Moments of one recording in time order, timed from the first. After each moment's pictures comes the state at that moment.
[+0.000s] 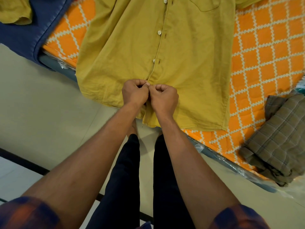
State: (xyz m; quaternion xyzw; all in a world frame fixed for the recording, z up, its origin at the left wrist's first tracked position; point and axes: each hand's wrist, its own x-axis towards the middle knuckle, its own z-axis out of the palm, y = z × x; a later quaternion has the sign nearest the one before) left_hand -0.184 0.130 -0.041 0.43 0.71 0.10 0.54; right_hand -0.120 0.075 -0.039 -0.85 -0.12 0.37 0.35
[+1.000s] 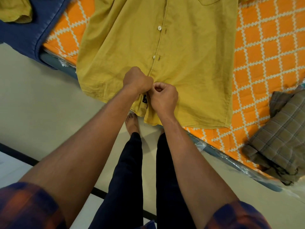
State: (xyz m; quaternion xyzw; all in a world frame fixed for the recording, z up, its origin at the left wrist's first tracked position) left_hand -0.170 0.164 -0.027 0.56 0.67 -0.10 0.48; right_hand -0.120 0.068 -0.040 -0.84 -0.16 0.38 0.35
